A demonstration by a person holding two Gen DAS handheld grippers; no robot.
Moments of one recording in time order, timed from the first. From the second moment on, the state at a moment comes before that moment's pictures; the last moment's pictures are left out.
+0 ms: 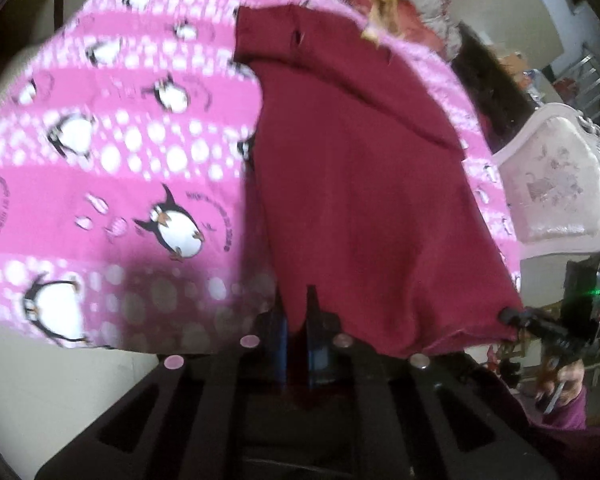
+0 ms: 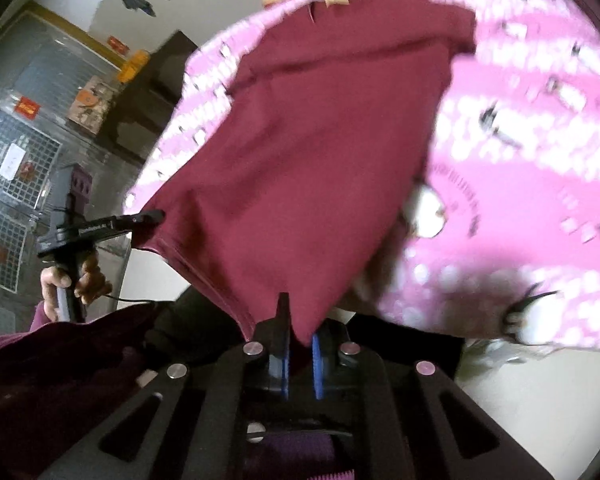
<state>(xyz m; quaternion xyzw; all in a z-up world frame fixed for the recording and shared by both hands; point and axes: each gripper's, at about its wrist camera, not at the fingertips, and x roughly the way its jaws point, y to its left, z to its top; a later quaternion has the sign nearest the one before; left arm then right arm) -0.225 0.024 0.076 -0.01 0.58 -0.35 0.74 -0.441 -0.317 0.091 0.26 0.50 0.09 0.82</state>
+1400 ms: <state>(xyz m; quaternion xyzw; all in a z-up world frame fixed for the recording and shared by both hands) -0.191 0.014 0.103 -0.07 0.55 -0.37 0.75 -0.404 -0.368 0.117 0.34 0.43 0.10 0.83</state>
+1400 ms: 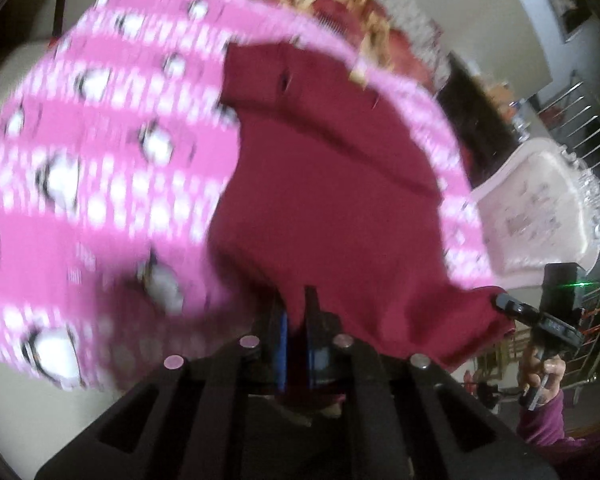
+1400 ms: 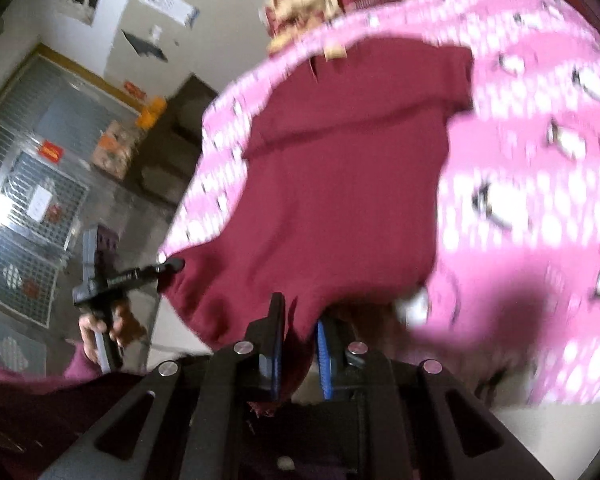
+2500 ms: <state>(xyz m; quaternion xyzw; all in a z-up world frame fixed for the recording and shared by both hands) 0.015 -0.130 0.112 -0.08 0.51 -0.30 0.80 -0.197 -0.512 0.108 0.36 0.40 -0.02 0.84</state>
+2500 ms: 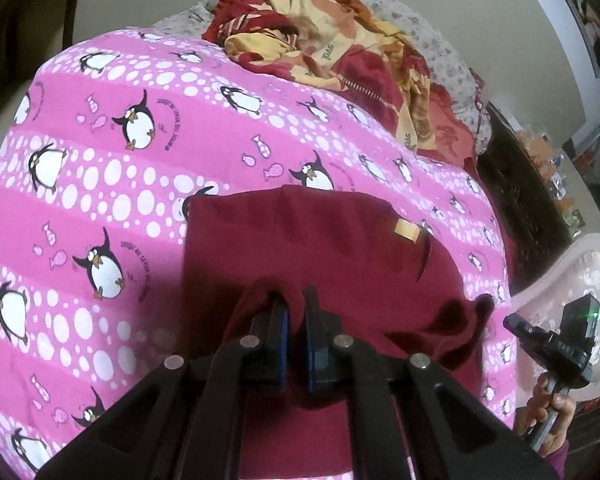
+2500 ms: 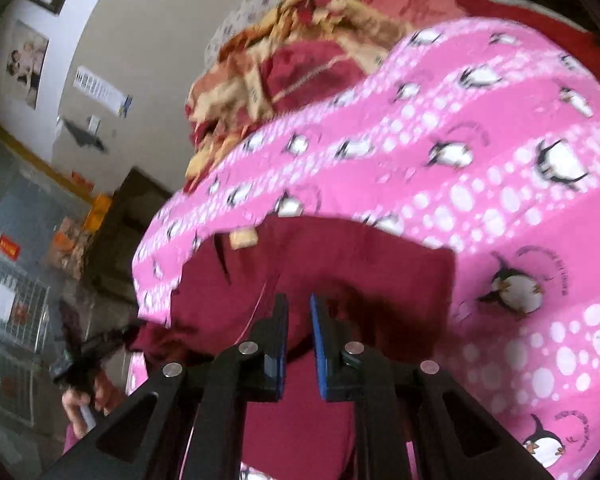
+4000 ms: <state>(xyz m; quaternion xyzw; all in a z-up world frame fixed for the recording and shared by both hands) 0.078 -0.186 0.092 -0.07 0.53 -0.28 0.80 -0.143 -0.522 0.081 0.25 0.37 -0.10 0.89</state>
